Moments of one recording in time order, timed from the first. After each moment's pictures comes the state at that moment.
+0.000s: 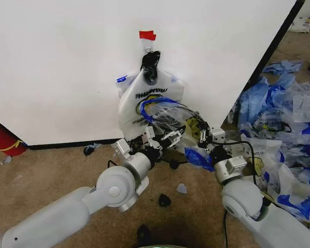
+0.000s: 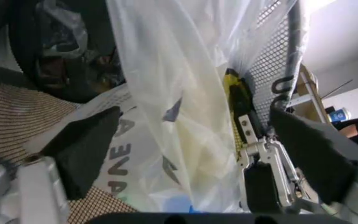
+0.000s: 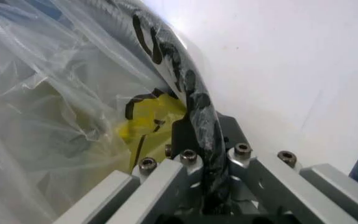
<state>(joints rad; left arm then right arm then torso) 0.57 -0.86 0.40 -2.18 -1.67 -0.14 -0.53 -1.09 0.85 0.10 2.12 0.43 -0.03 0.44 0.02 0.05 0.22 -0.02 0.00</state>
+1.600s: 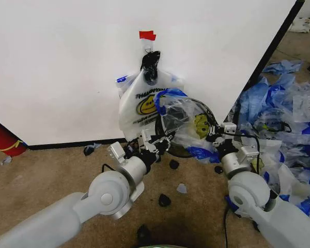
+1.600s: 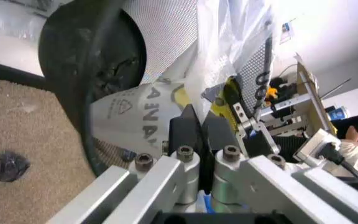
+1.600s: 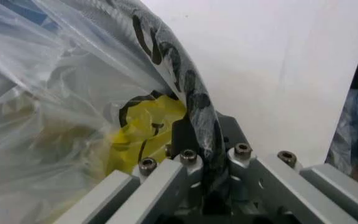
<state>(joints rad) 0.65 -0.80 0.35 -2.26 -1.65 -0.14 -0.54 -1.05 0.82 0.17 2.12 0.79 -0.07 0.50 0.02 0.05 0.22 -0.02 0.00</state>
